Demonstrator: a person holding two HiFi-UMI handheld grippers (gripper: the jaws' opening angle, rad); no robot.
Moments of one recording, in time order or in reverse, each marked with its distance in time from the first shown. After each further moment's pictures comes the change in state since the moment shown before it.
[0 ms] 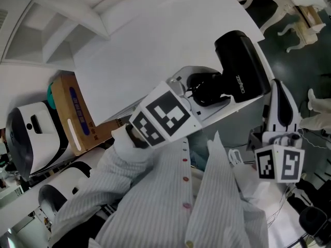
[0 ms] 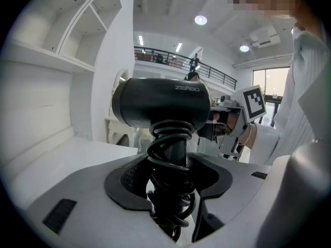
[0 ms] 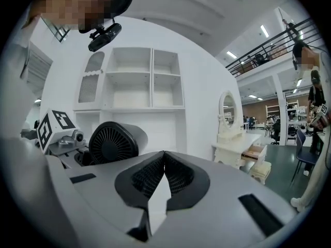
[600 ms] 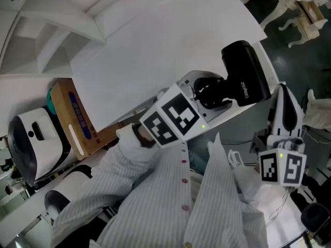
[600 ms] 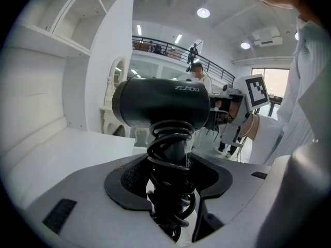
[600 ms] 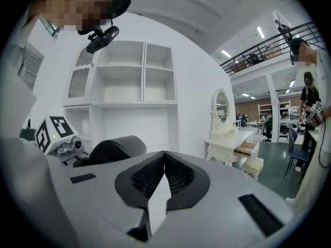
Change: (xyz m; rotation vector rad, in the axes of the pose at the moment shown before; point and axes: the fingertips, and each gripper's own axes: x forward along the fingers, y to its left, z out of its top) left arm 0.034 0.018 -0.028 -0.016 0.095 -0.063; right arm 0.018 -0.025 -0.017 0.020 0.038 -0.077
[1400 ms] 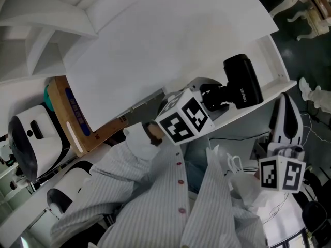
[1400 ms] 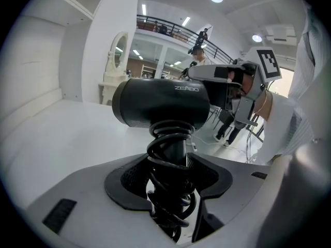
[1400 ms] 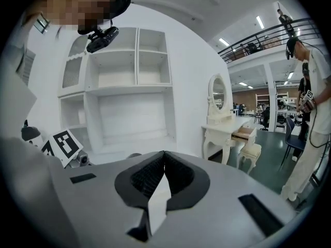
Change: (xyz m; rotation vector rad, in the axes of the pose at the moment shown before) left arm 0.069 0.014 -0.103 -0.080 0.183 -0.029; right arm 0.018 -0.018 -0.078 0.041 0.130 -0.020
